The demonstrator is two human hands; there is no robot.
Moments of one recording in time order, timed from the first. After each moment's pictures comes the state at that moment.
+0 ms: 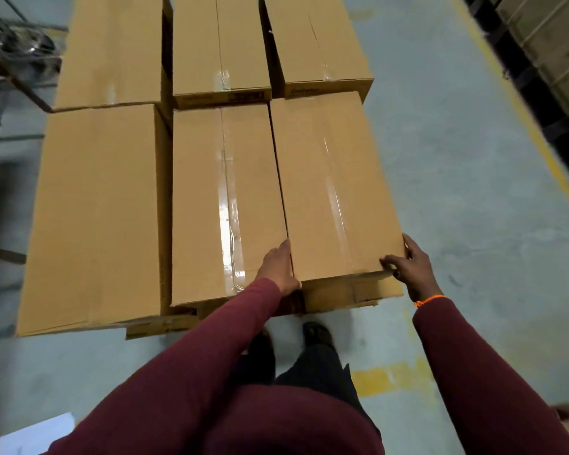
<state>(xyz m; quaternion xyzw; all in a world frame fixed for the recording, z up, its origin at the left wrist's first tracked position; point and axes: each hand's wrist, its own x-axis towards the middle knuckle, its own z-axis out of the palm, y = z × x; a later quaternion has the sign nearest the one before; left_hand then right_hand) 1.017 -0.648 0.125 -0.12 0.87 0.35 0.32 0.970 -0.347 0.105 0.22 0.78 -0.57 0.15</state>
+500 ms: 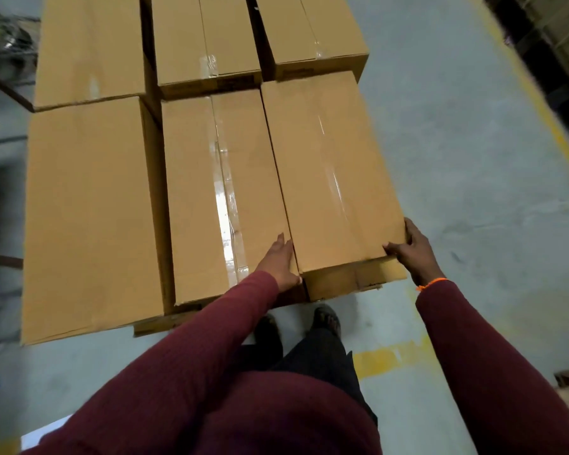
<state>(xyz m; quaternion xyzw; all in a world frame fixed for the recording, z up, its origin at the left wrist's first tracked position) 1.017 -0.659 0.111 -0.04 0.88 0.30 0.35 0.963 -0.334 0.071 0.22 0.81 -0.52 0.17</state>
